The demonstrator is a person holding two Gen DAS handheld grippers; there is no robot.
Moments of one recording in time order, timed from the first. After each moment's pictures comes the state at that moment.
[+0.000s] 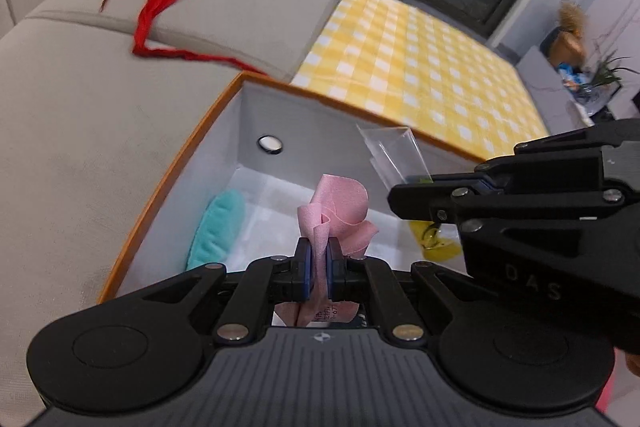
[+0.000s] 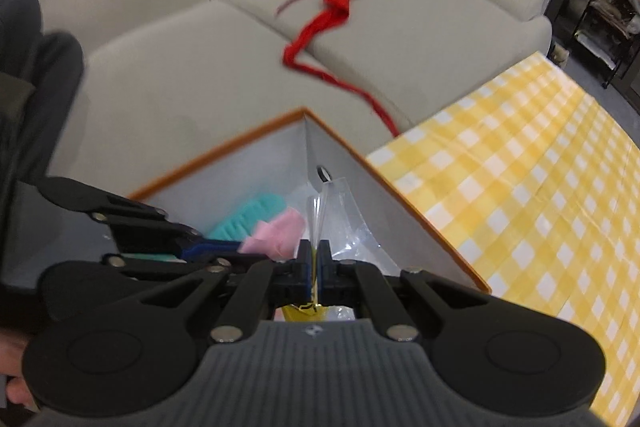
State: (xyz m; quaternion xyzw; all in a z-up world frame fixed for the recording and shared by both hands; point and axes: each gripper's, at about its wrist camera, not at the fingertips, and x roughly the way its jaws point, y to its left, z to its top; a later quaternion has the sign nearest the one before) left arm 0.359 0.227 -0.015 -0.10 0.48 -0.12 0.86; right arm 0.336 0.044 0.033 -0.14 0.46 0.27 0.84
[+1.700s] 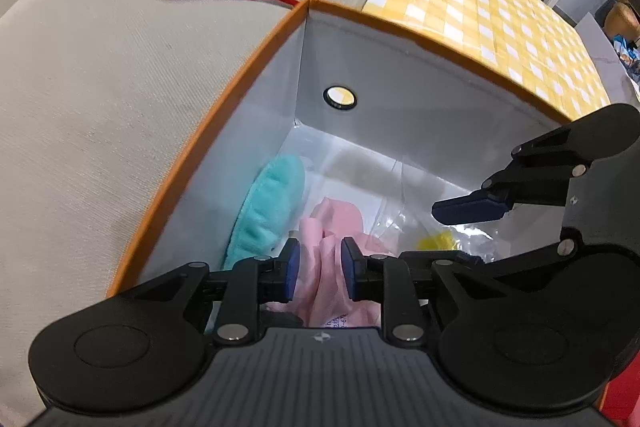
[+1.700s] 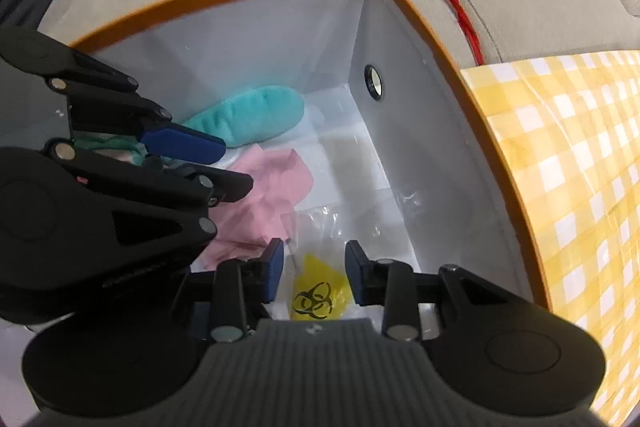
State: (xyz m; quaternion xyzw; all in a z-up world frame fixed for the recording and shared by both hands) left arm 0.390 0.235 -0.054 -0.07 0.55 -0.06 0.83; right arm 0.383 0.082 -0.064 -0.28 0.55 0.35 0.71
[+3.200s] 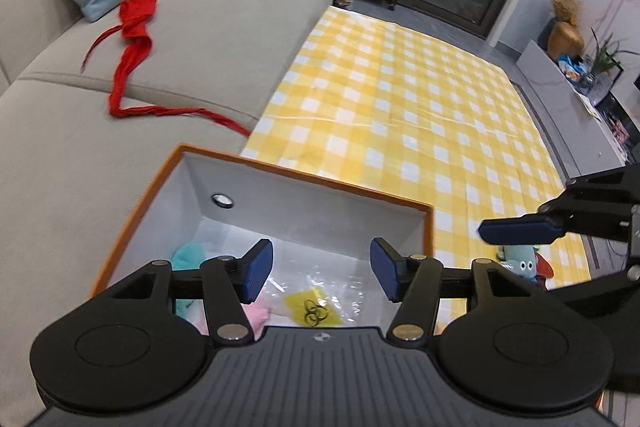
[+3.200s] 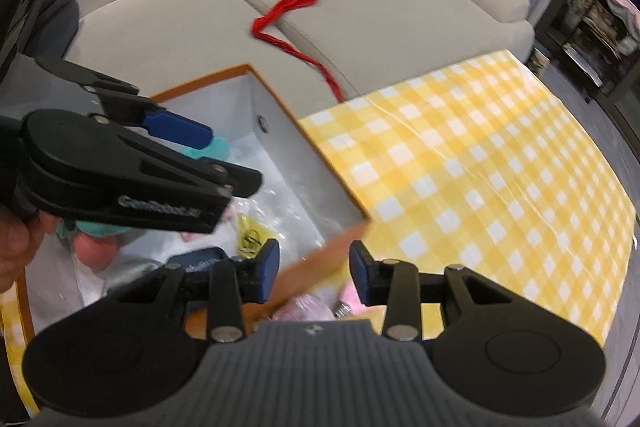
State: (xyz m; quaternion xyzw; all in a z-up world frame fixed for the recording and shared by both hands) left arm 0.363 0.163 0.031 -0.05 0.45 -0.12 0.88; right arm 0.318 -0.037 0.057 -0.20 0.46 0.27 0.82
